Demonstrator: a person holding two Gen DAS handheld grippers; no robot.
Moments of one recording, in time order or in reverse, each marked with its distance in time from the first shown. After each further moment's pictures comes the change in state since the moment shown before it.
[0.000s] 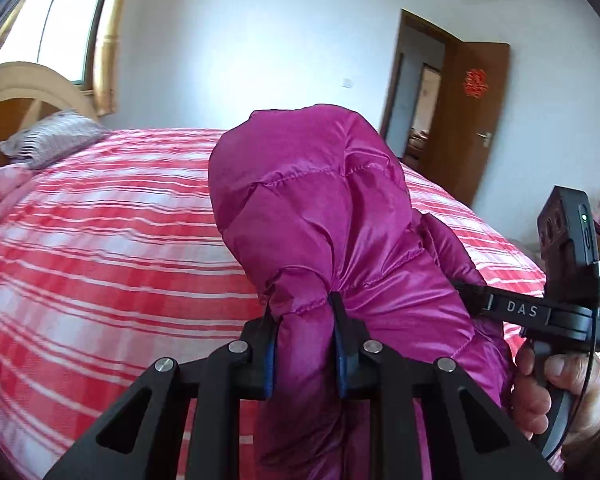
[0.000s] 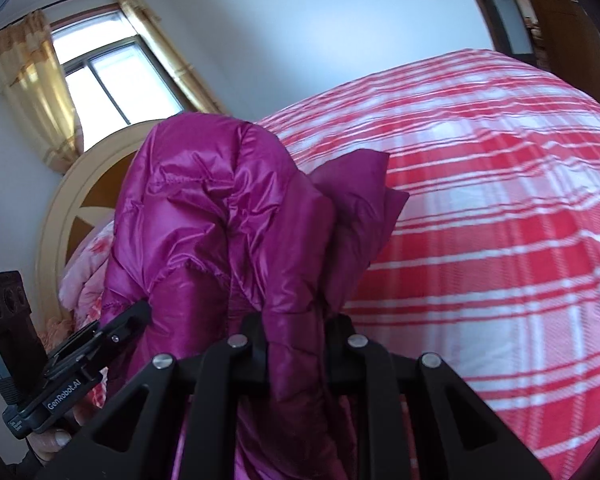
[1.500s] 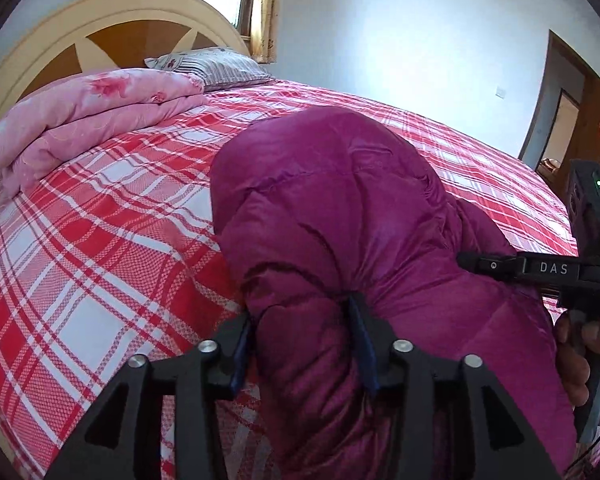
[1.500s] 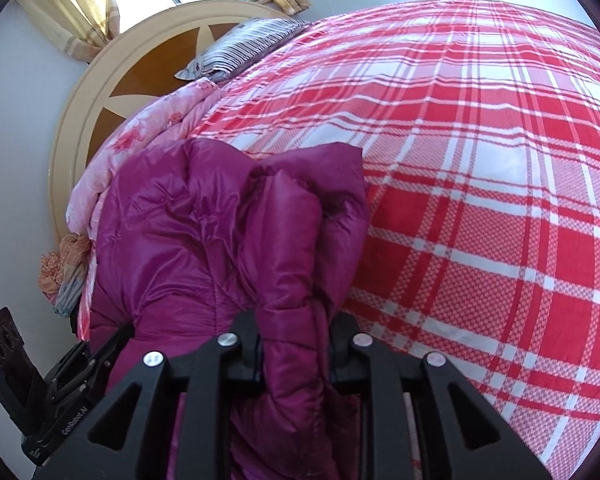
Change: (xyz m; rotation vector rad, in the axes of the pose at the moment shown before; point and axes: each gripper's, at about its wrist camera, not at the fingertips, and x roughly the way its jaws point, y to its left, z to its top) left arm -0.025 0.221 -0.063 -0.272 0.084 0.401; right arm 0.235 0.175 -0.018 -0.156 0.366 0.149
